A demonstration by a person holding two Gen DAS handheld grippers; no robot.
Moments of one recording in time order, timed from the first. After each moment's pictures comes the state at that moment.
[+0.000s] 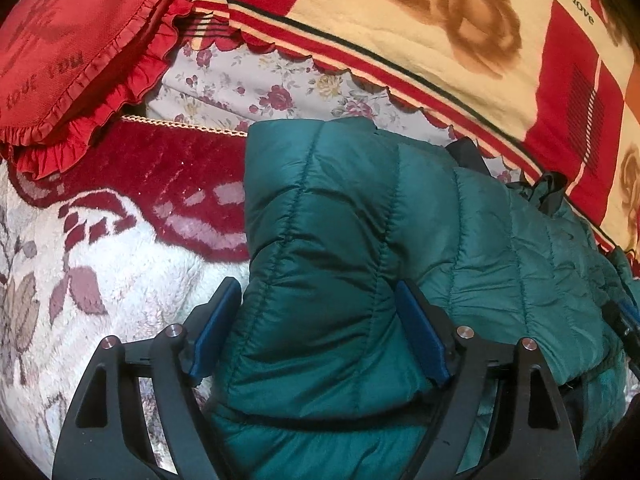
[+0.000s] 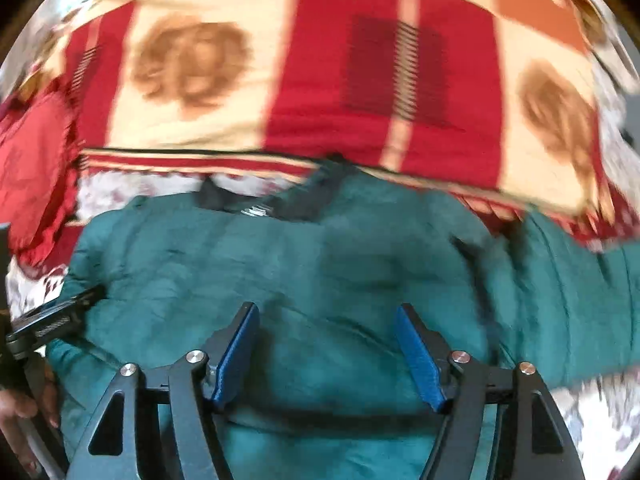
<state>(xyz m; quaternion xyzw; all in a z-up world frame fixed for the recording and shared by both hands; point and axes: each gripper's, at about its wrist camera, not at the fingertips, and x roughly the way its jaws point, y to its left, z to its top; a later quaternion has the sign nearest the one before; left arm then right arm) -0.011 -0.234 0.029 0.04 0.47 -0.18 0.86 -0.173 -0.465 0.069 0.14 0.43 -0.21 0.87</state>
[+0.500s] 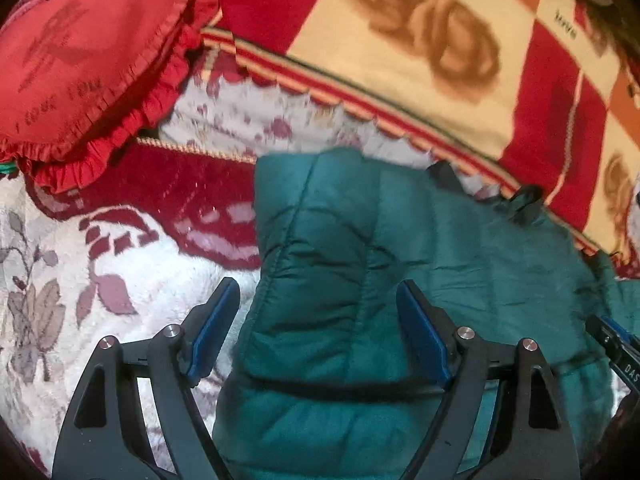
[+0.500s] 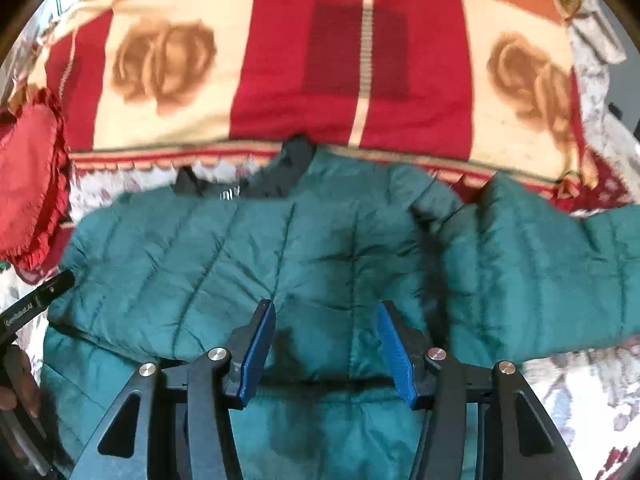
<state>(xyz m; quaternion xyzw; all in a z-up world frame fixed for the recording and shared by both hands) -0.030 -0.220 0.066 0.03 0.44 -0.20 0.88 -0.200 -0.475 0.080 0.15 0.43 -0.22 0.86</state>
